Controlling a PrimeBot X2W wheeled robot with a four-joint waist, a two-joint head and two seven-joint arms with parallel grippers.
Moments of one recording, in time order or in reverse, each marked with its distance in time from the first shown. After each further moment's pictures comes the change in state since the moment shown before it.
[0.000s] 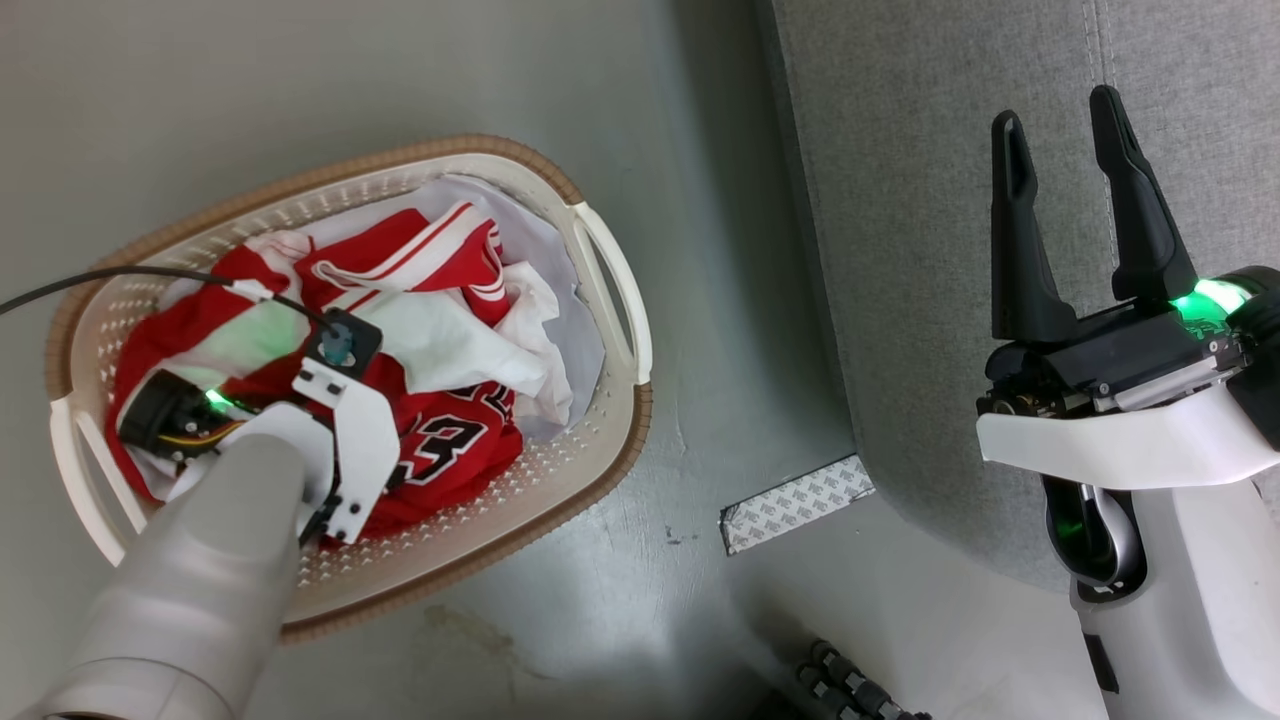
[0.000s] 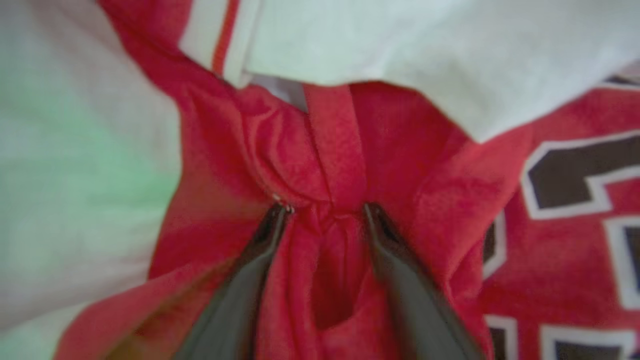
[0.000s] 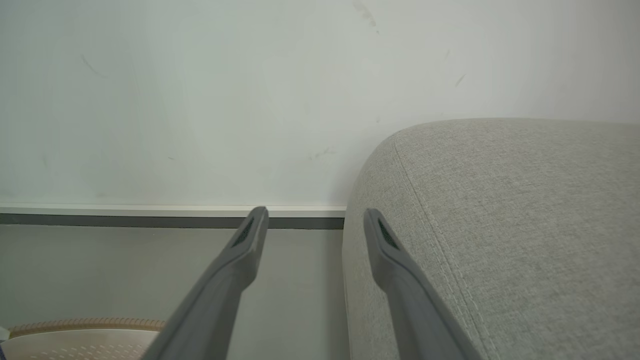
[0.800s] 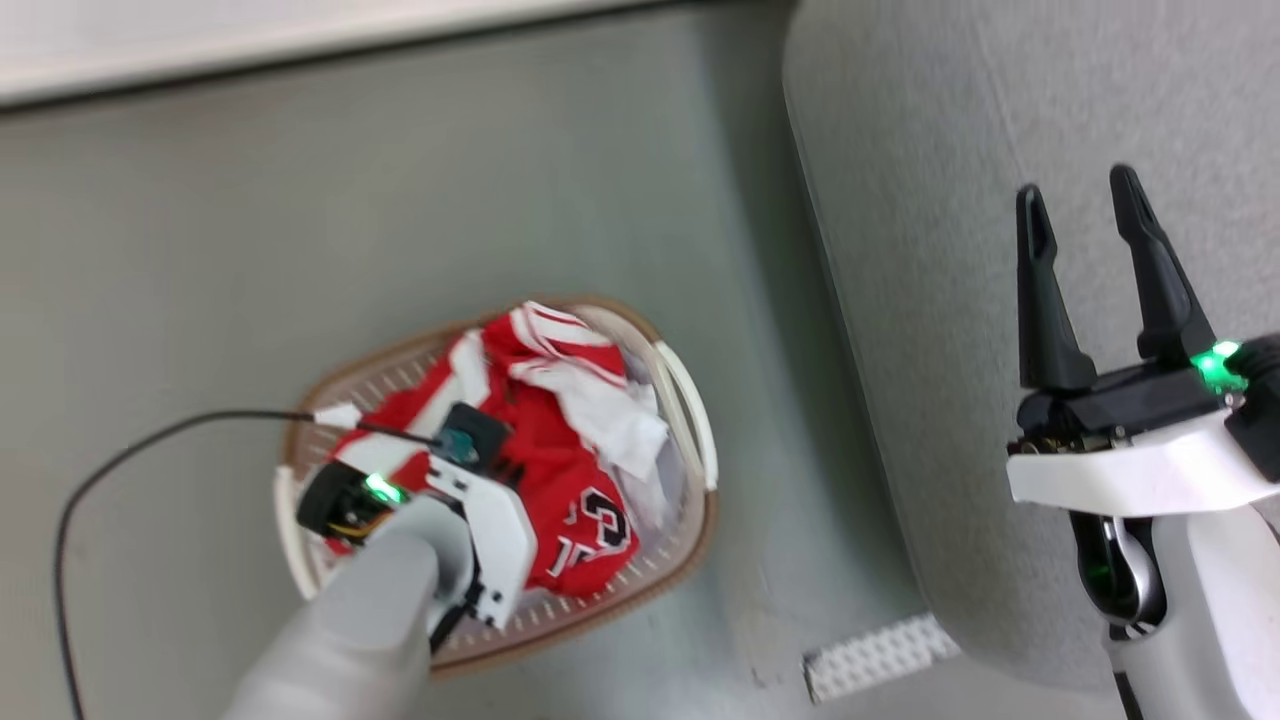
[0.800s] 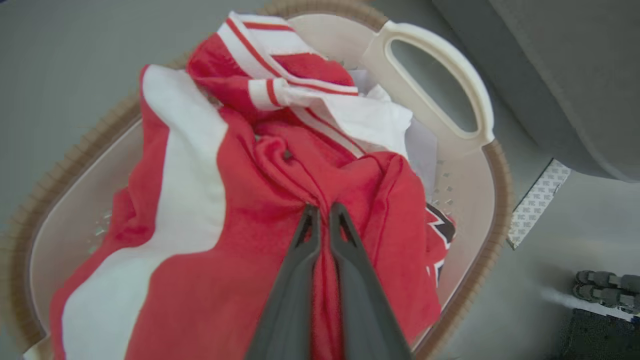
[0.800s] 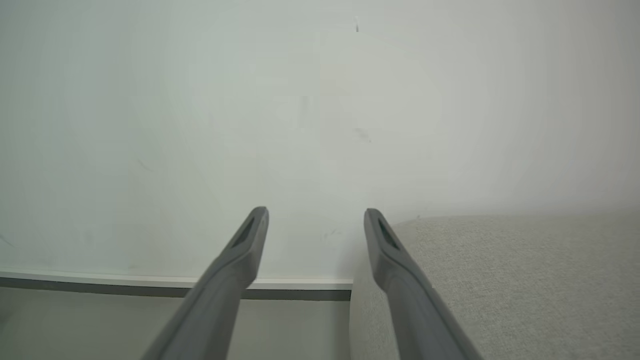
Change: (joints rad) left arm 0.143 -0.136 -0.145 -0.062 -0.273 0.000 -0.273; right arm 0.073 -0.038 -0.043 0.062 -0.038 0.000 0.000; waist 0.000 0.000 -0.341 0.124
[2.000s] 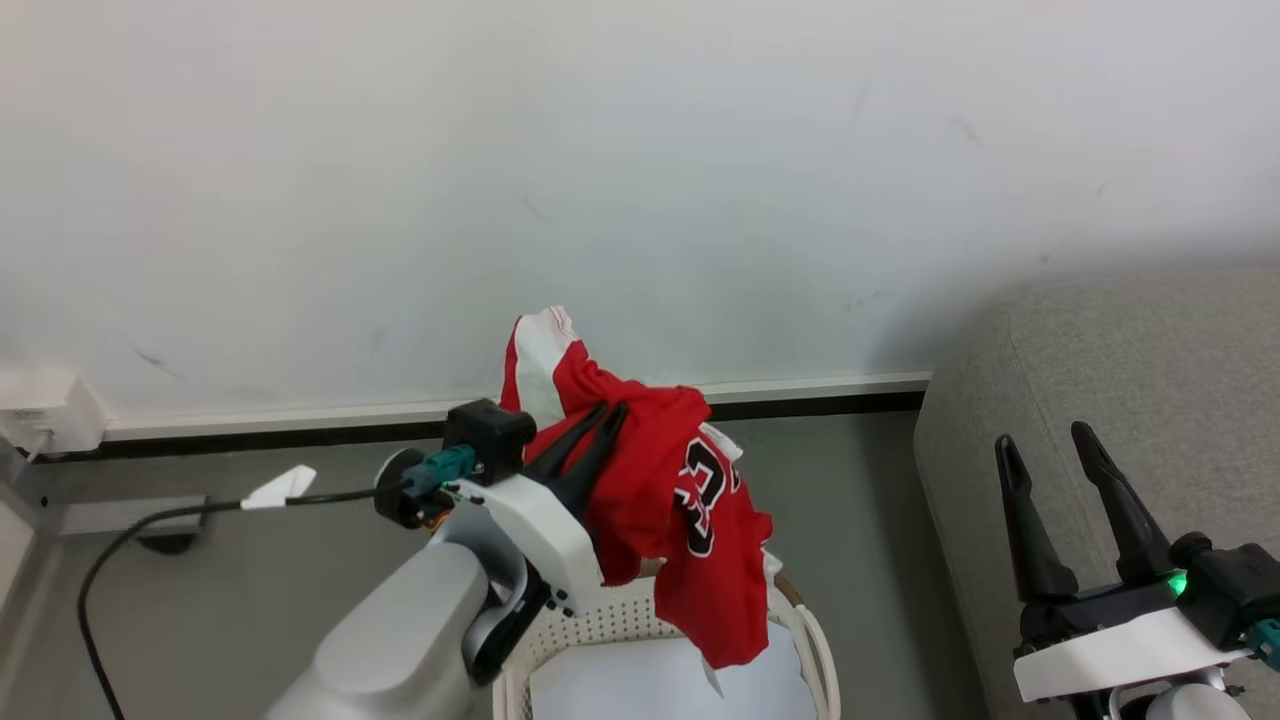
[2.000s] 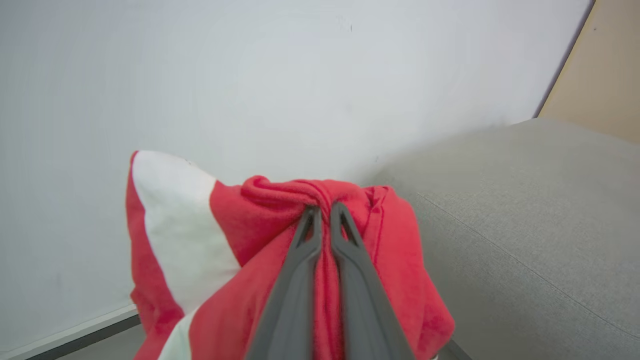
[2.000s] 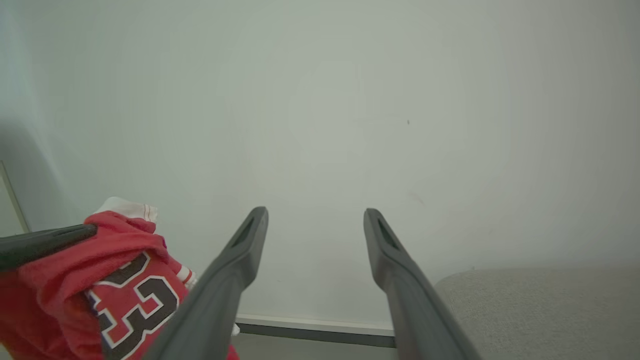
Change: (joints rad) left arm 0.161 0.075 -0.026 -0.512 -0.258 0.029 -0.170; right arm 0.290 -0.070 0.026 0.092 0.042 0.000 0.000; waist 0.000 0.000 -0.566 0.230
